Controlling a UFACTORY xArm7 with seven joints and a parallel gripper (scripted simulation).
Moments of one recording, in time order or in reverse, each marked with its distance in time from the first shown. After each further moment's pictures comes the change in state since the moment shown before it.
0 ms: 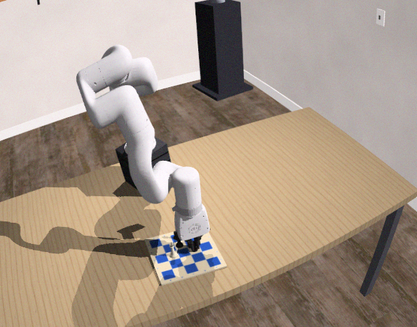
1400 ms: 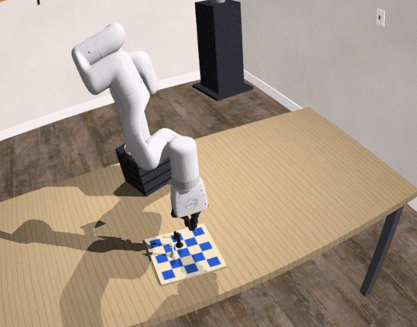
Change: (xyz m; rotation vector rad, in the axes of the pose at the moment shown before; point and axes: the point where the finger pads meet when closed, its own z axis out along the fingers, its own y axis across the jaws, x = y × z) arm 0.000 0.000 -0.100 0.000 0.001 -0.001
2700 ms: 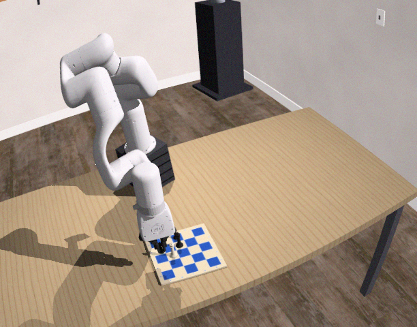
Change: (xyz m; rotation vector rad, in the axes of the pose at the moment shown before) arm -0.031 -0.115 0.027 -0.002 0.001 0.040
